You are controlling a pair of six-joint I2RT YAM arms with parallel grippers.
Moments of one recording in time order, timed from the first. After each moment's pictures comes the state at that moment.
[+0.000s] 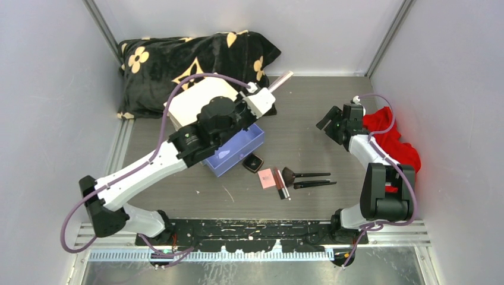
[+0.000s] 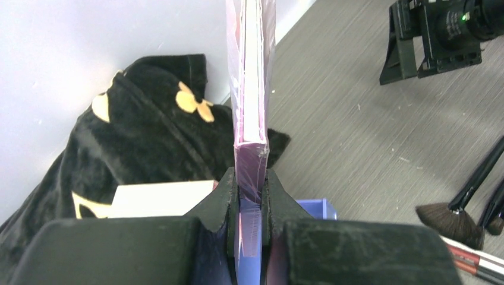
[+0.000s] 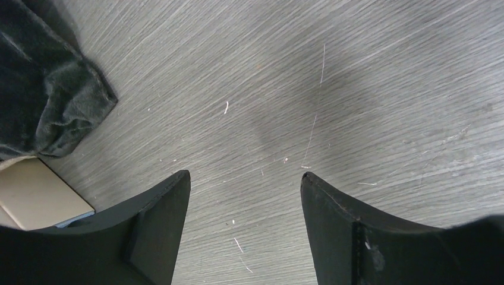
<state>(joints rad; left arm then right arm) -0.97 1.40 1.45 -0.20 -0.28 0.42 -0.08 1.45 0.85 -0.11 -0.07 0.60</state>
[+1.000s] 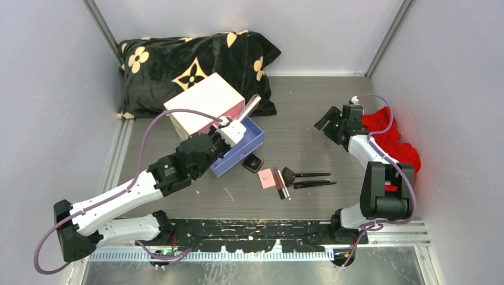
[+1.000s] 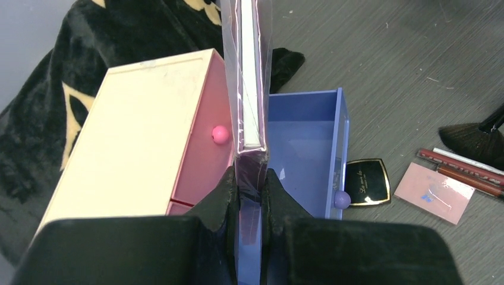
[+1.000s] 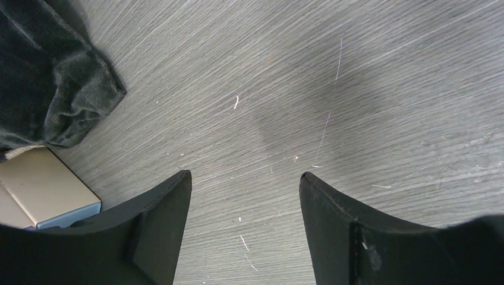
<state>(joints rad) -0.99 1.03 0.96 -0.16 -0.44 0.35 -0.08 1.46 0.83 -0.08 -0.13 0.60</state>
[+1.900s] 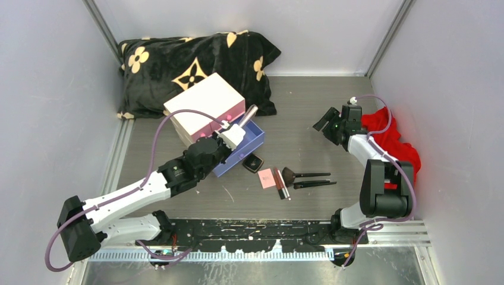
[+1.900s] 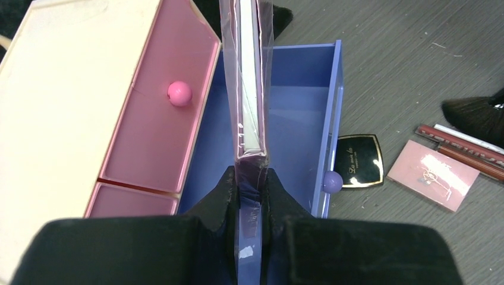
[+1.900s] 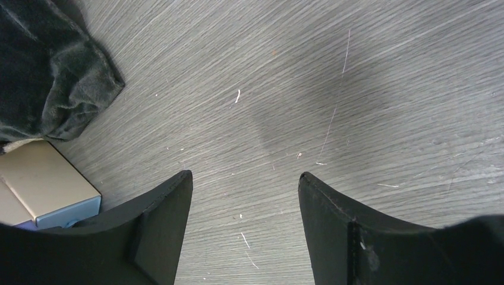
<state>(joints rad) -0.93 1.06 0.80 -0.07 -0.39 0.24 -0.08 1.48 0.83 -0.08 -0.15 0.60</state>
